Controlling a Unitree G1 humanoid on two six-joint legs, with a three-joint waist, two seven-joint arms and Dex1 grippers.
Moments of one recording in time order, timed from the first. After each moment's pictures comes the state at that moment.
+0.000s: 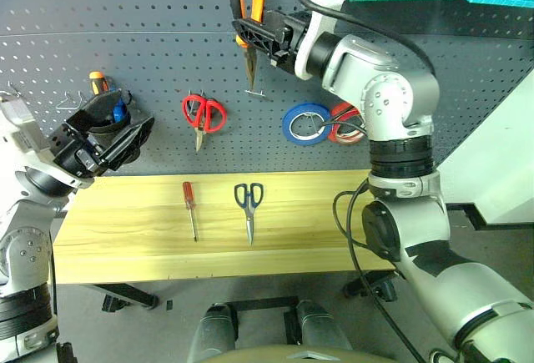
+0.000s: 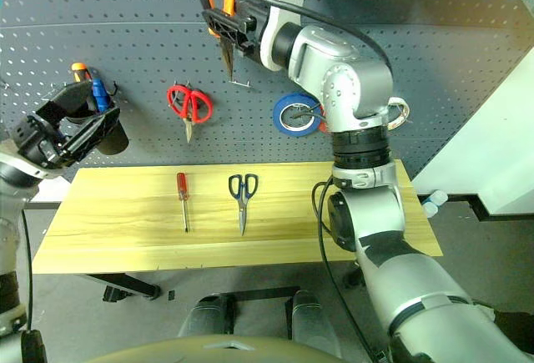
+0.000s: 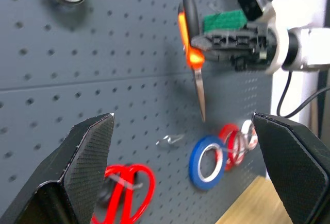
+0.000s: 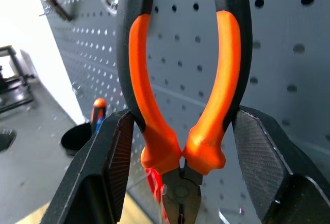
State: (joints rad) left arm -0.18 0.67 0.50 -0.18 -0.85 0.28 -0.90; right arm -1.20 -0.12 -0.10 0.22 0.44 0.80 0.40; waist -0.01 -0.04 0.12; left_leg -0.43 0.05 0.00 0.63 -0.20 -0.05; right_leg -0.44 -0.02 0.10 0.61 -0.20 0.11
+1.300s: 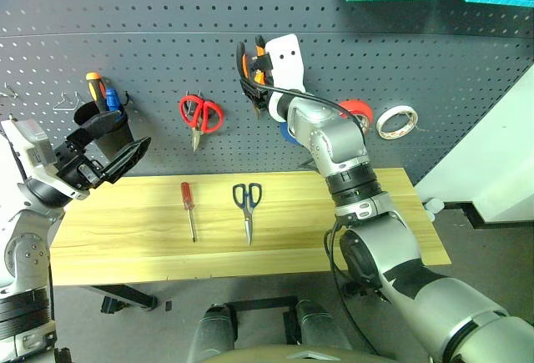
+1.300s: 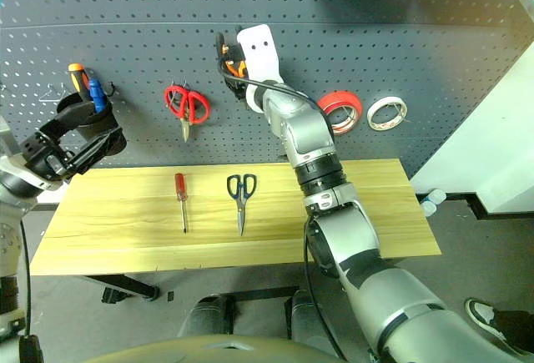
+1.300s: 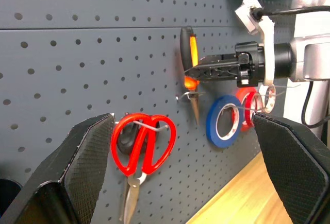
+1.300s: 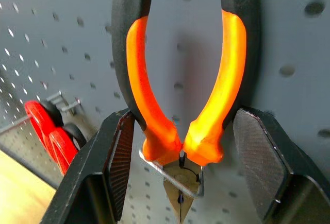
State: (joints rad) left arm -0.16 0.67 0.50 -0.05 -0.74 0.21 -0.99; right arm -1.06 0.01 0.05 0.43 0.14 0.56 0.18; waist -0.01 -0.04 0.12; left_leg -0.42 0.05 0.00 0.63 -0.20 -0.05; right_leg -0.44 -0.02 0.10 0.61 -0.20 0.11
